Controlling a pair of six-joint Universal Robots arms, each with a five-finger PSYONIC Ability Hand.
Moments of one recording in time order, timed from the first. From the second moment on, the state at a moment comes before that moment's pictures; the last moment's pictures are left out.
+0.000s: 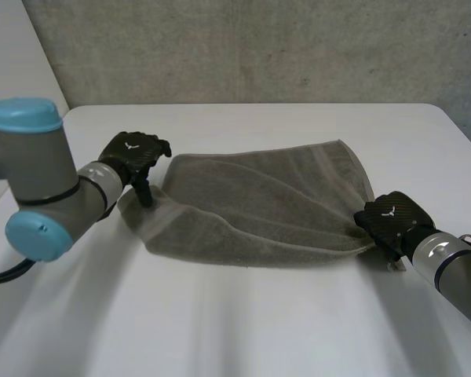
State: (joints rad) left arm 4.39 -2.20 -1.19 3.09 -1.41 3.47; right arm 1.72 -1.23 1.82 -0.14 1.26 2.35; left_hand 0.38 0.38 0.38 0.38 0.21; right_hand 1.34 1.33 1.34 1.33 1.17
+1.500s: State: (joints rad) left arm 4.56 -1.43 -1.84 3.28 -1.40 3.31; right arm 1.57 -1.44 1.26 0.65 1.06 2.32; left_hand 1.16 1.22 1.21 1.22 1.02; right_hand 1.34 1.34 1.35 1.33 1.17
